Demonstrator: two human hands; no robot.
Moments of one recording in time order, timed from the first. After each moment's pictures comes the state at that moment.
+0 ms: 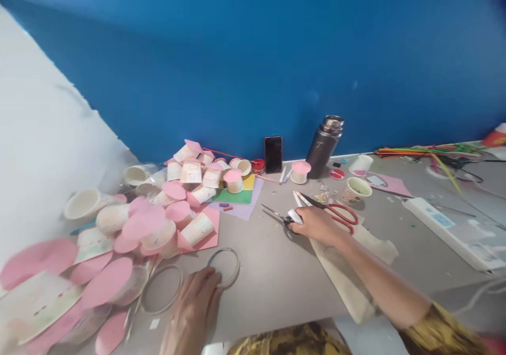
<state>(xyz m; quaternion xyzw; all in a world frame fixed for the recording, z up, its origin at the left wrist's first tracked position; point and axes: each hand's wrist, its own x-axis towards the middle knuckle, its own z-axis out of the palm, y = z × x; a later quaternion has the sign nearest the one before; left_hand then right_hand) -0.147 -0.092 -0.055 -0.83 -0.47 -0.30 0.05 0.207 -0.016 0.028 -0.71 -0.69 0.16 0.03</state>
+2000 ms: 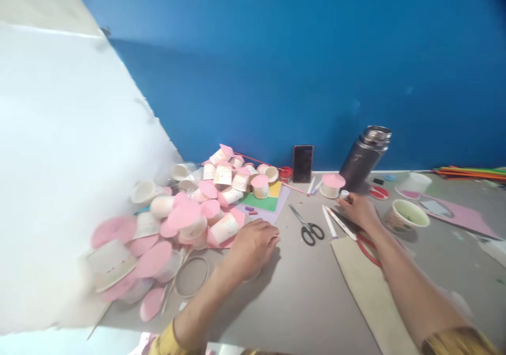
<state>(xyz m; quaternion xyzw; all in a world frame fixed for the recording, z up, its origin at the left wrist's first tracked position) -0.054 0.001 0.033 -0.89 -0.39 -0.21 -0.08 0.305 0.079 -0.038 -0.80 -0.55 0.12 0.23</state>
